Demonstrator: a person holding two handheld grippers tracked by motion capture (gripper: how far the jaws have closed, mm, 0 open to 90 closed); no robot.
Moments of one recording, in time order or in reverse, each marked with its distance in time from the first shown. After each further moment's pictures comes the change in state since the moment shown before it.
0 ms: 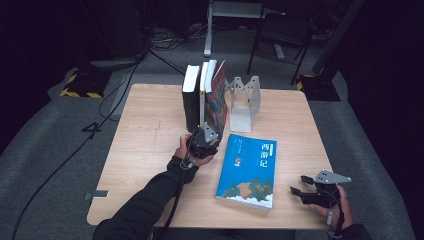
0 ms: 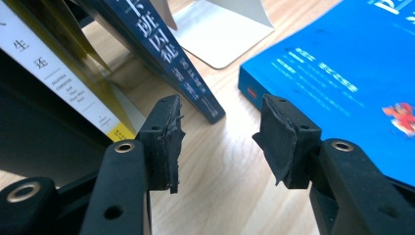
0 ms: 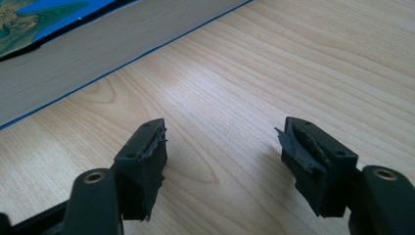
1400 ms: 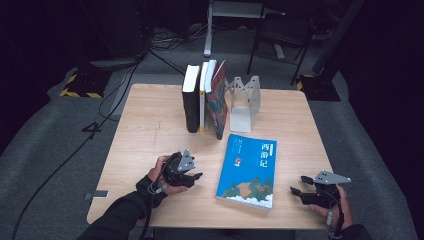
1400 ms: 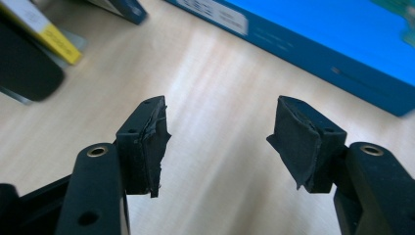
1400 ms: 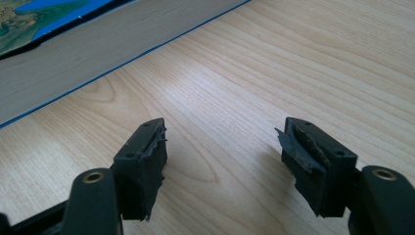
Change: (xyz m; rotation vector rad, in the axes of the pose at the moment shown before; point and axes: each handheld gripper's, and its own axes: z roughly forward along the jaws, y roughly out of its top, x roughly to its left) left arm -0.009 -0.074 -0.069 0.090 -0.235 0.167; right arm 0.002 0.000 0.000 0.004 -0.009 -0.003
